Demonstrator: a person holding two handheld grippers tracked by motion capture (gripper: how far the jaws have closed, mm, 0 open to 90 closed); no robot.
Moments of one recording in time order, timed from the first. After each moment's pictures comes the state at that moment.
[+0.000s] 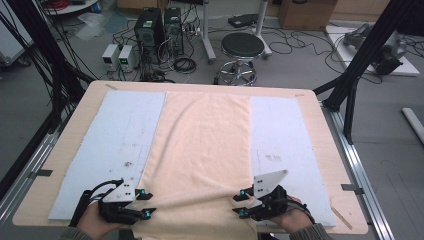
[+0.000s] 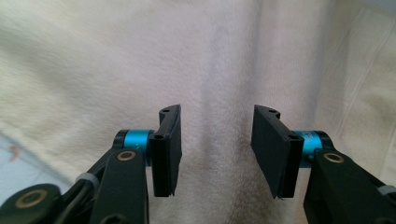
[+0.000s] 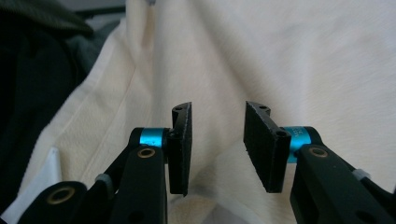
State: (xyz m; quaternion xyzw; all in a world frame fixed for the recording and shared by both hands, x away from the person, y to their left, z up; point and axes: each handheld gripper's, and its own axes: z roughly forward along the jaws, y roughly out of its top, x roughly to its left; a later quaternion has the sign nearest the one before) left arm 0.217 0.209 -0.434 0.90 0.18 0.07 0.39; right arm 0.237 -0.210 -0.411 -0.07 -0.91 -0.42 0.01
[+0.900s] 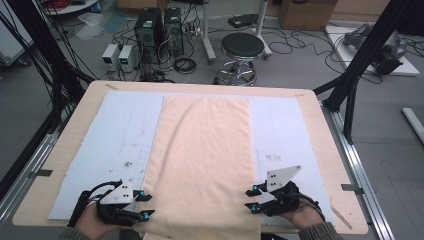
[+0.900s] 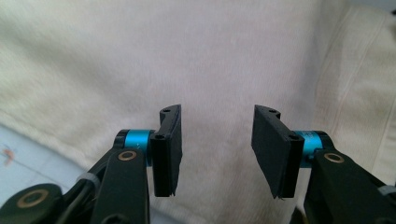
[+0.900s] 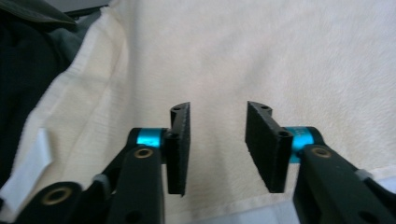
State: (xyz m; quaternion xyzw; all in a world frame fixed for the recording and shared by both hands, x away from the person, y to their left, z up) left arm 0.214 0.217 -0.434 0.90 0.16 0.06 0.39; right arm 0.248 -0.244 -0.413 -0.11 -0.90 -0.42 0.01
